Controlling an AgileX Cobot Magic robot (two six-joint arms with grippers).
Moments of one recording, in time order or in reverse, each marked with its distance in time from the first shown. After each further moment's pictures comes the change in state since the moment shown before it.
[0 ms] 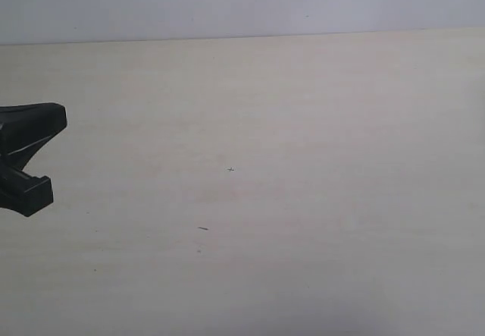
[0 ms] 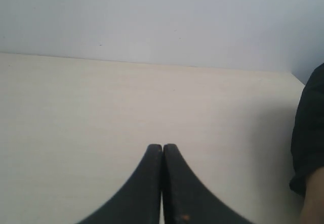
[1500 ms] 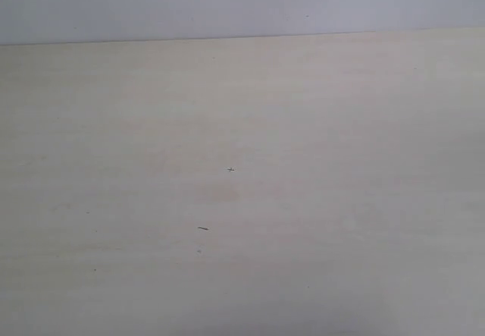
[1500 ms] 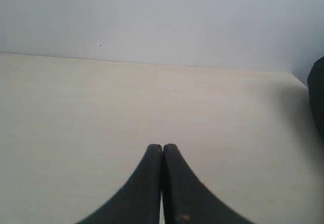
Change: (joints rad) left arm 0.511 -0.588 0.000 -0.002 0.033 0.008; right arm 0.000 0.000 0.000 0.000 0.000 0.000
